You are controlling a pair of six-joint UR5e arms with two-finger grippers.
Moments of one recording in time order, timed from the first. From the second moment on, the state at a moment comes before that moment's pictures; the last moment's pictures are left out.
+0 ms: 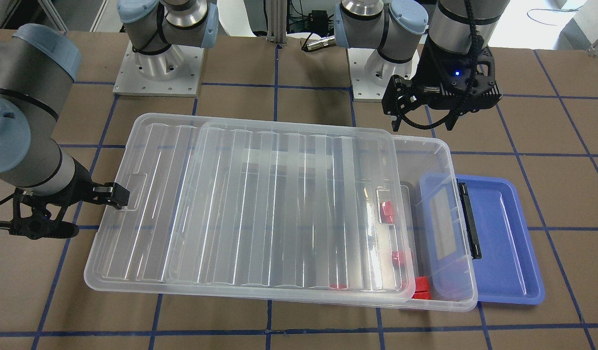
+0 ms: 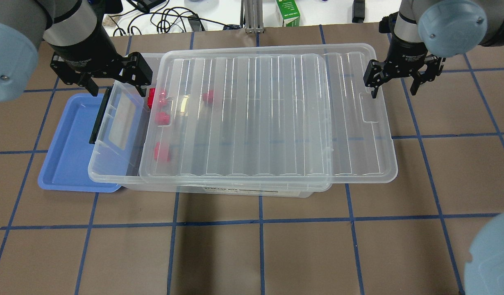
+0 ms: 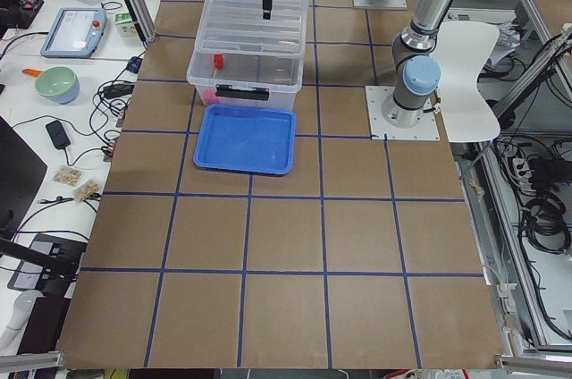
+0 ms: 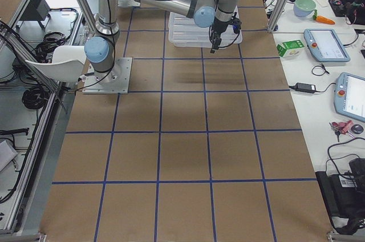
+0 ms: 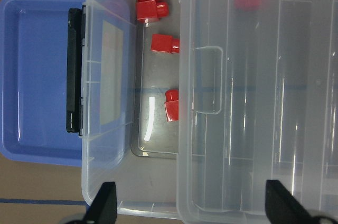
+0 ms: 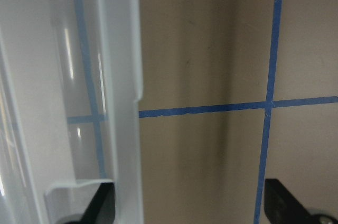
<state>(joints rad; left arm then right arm) -1.59 -1.56 -1.55 -1.53 1.65 0.00 1.45 -1.25 1.51 -1.68 -1.70 -0.08</state>
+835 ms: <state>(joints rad) -1.59 -1.57 -1.55 -1.53 1.65 0.00 1.39 -1.25 1.50 -1.67 -1.76 -0.20</state>
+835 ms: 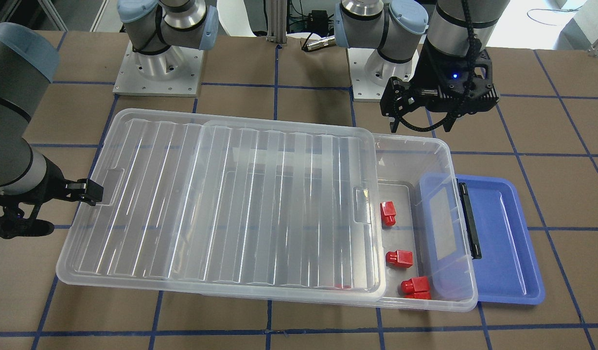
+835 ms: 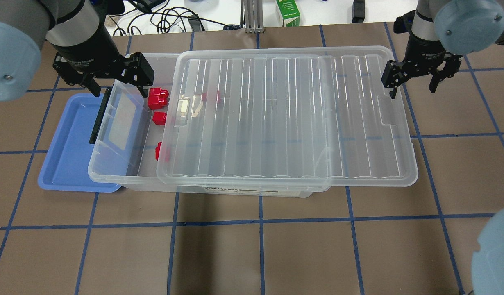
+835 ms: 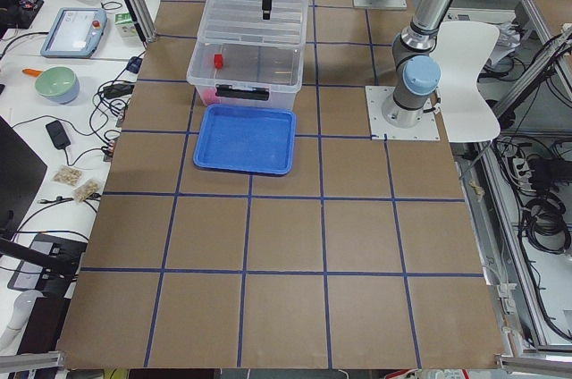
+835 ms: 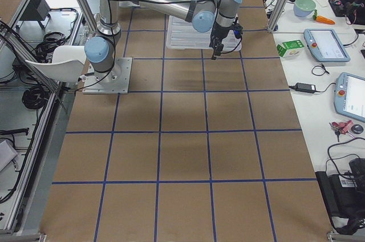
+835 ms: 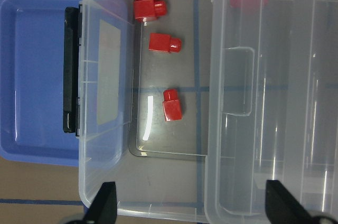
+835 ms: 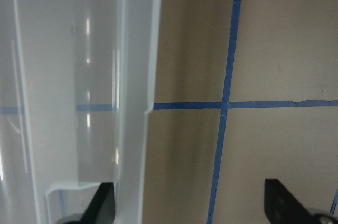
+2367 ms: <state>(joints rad) -1.59 -1.56 -1.55 -1.53 1.65 0.02 1.35 -1.43 1.46 -1.57 -1.70 -0.22</state>
